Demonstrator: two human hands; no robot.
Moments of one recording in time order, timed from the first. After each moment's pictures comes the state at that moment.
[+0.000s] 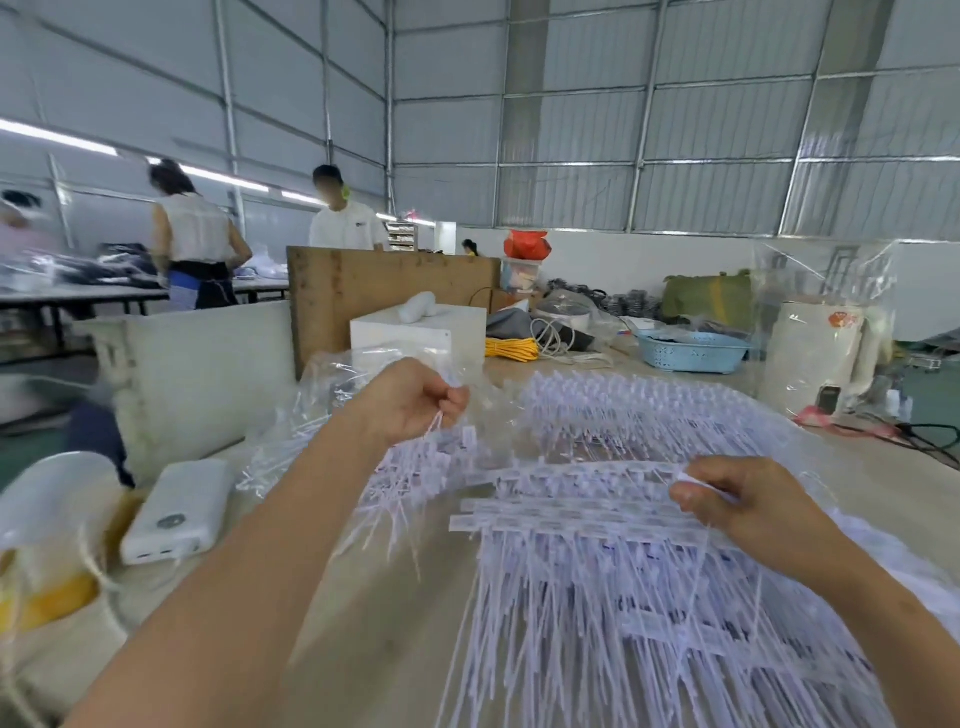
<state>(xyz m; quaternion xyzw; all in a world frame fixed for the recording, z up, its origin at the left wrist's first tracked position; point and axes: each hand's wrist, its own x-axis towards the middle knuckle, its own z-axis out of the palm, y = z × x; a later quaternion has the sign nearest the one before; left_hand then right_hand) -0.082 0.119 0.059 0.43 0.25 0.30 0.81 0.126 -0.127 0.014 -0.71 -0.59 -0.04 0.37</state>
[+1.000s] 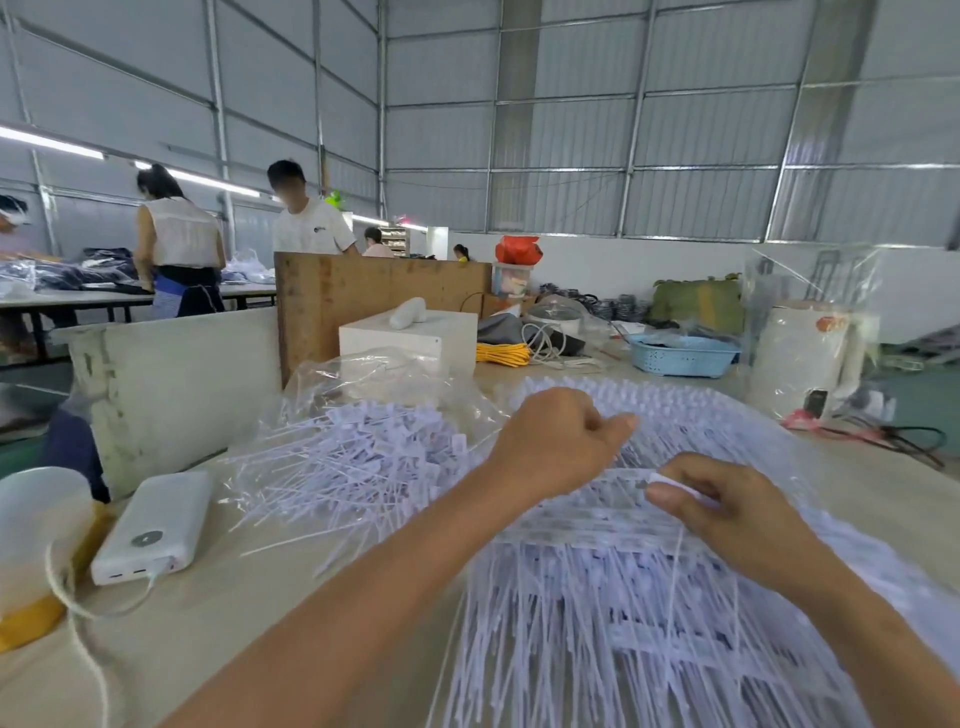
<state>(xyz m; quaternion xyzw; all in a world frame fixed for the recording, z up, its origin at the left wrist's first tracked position) -0.019 0.009 0.055 0.90 0.24 0.30 0.21 0.110 -0.122 0.016 -0.73 -0.56 -0.02 0.40</state>
